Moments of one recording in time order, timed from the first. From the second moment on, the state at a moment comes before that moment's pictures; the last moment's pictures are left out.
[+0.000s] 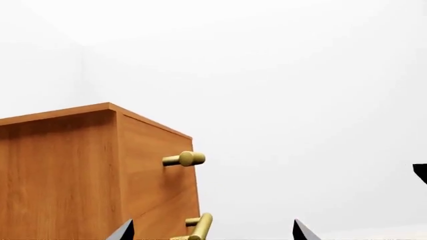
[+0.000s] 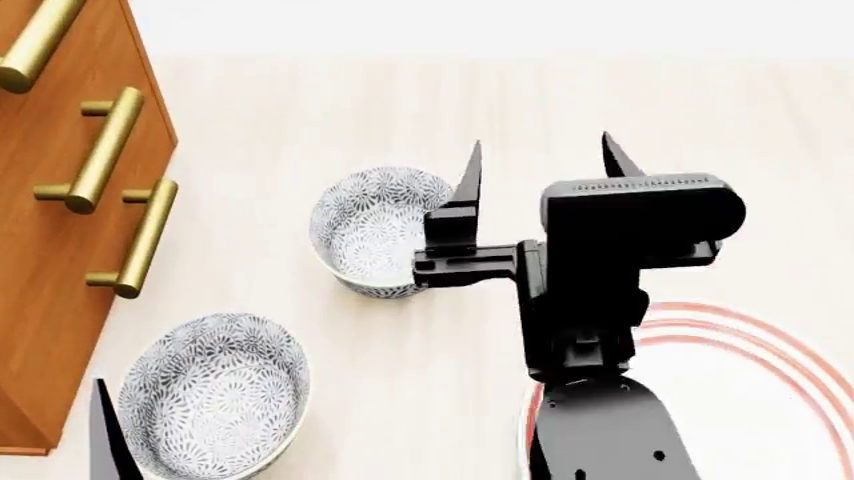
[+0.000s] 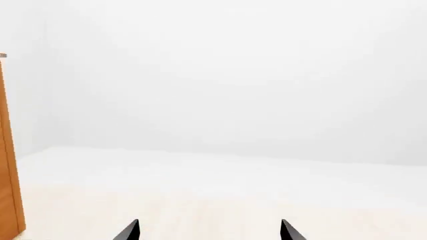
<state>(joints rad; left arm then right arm) 0.10 -0.23 0.22 0.33 0.16 0.41 -0.41 0.64 0.18 -0.24 -0.08 0.24 0.36 0.18</state>
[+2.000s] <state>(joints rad) 0.10 -0.27 0.28 0.31 0.12 0.39 -0.45 1.13 0.03 -0.39 0.86 0.76 0.47 0.38</state>
